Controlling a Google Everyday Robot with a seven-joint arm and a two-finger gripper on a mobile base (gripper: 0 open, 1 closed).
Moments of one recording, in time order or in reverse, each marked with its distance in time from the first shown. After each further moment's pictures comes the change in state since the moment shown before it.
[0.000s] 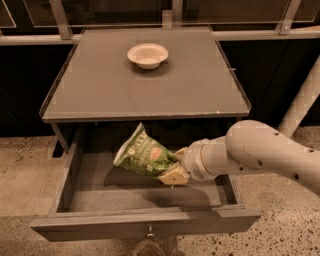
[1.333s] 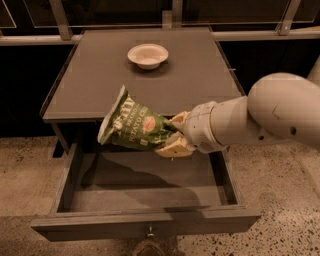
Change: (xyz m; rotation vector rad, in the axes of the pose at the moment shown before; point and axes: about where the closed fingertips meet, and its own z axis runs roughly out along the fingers) arm -0.099 0.003 -0.083 0.050 -0.112 -0.267
